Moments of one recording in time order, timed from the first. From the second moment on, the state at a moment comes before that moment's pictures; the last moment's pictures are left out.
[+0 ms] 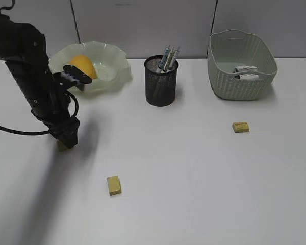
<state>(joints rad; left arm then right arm) -0.32 2.05 -1.34 -0.06 0.84 0.52 0.48 0.37 -0.51 -0.04 1.04 0.10</state>
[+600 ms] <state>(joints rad) -0.33 2.11 -1.36 0.00 0.86 0.52 0.48 0.37 -0.51 -0.04 1.04 0.10</state>
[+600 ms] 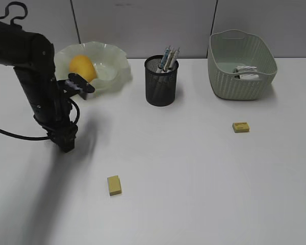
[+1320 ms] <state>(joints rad) -0.38 2.12 -1.38 0.03 0.88 0.38 0.48 0.37 -0.51 -0.04 1.04 0.10</state>
